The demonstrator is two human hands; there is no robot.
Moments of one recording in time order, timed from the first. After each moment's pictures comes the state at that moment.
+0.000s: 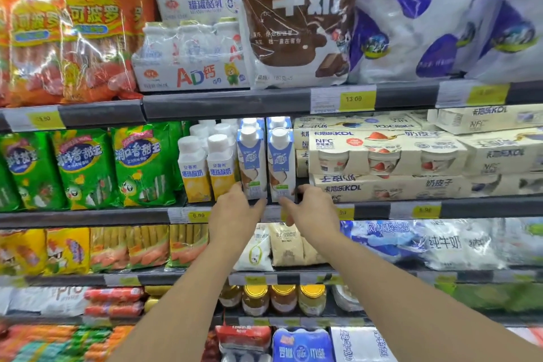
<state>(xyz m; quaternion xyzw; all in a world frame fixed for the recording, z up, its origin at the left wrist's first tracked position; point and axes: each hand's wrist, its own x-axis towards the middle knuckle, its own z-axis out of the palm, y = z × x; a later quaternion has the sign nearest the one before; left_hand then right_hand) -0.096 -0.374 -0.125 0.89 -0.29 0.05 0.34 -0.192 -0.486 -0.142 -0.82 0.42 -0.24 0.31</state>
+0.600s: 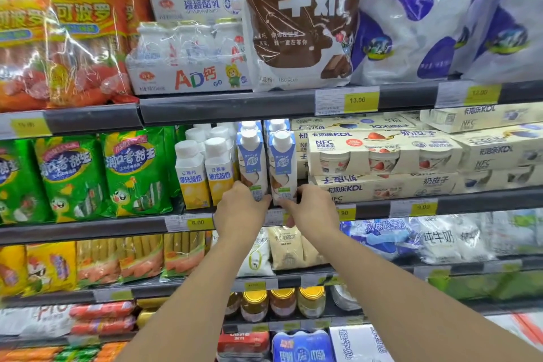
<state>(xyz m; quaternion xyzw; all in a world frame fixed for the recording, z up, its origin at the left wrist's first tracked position) -0.086 -0.392 -0.117 0.92 -0.26 0.01 0.30 -0.183 -0.482 -0.136 -0.81 0.44 -0.24 0.32</state>
